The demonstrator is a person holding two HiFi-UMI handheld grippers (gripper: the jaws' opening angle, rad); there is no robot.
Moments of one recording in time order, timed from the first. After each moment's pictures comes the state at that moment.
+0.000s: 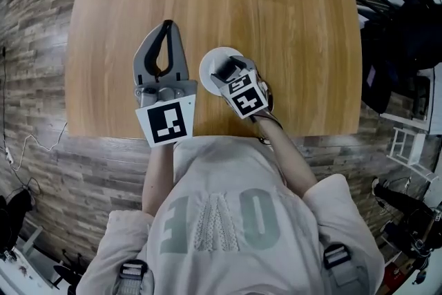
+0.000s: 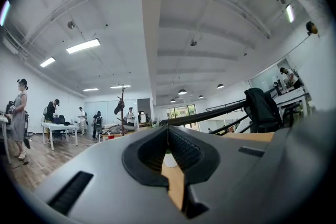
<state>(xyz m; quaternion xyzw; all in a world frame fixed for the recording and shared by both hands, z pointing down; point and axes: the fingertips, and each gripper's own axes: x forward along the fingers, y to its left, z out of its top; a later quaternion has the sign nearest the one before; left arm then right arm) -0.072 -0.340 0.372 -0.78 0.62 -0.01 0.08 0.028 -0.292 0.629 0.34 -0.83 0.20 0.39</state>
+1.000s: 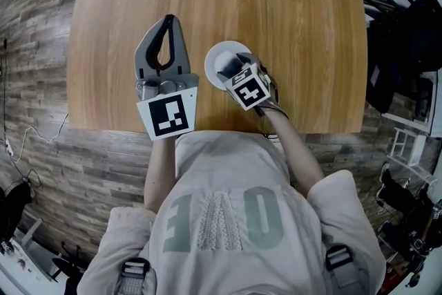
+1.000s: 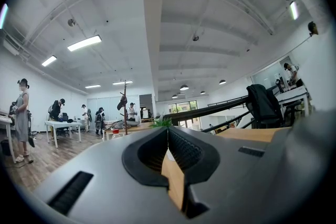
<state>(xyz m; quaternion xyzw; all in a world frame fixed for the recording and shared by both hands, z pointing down) -0.085 -0.341 0.385 -0.77 0.63 -0.03 0.06 0.033 -0.282 0.660 0.30 -0.81 0.21 0.45</state>
